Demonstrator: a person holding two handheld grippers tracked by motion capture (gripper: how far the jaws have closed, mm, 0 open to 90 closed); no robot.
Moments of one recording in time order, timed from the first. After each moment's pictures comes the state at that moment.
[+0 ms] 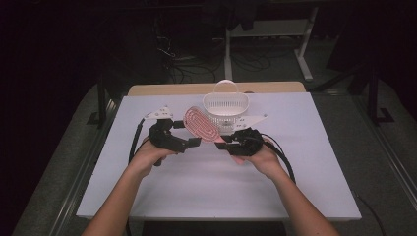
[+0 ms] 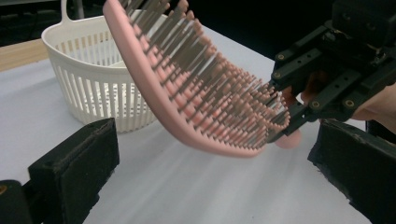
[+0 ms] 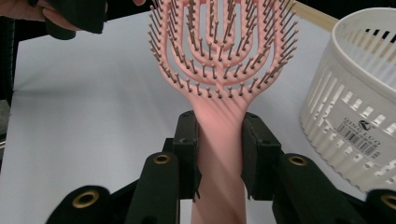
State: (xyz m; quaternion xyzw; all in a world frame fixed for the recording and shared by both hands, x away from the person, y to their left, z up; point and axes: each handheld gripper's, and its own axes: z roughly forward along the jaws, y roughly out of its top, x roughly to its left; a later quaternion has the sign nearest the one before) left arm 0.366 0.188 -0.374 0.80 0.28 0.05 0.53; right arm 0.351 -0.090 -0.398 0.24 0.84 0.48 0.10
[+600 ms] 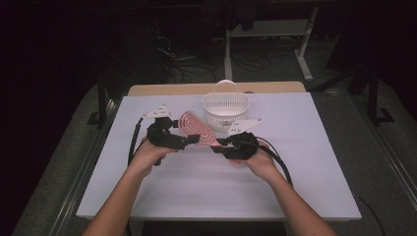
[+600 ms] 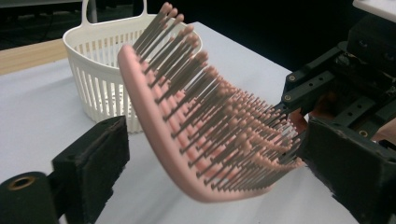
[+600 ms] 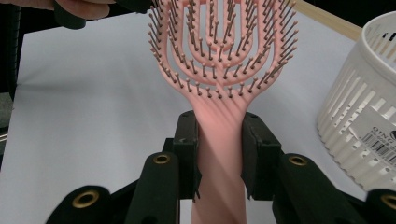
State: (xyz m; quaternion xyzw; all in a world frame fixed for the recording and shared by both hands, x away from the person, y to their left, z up) left arm 0.367 0.191 -0.372 0.79 0.30 0.06 0.53; right arm 0.345 -0.078 -0.405 0.22 0.84 0.48 0.10
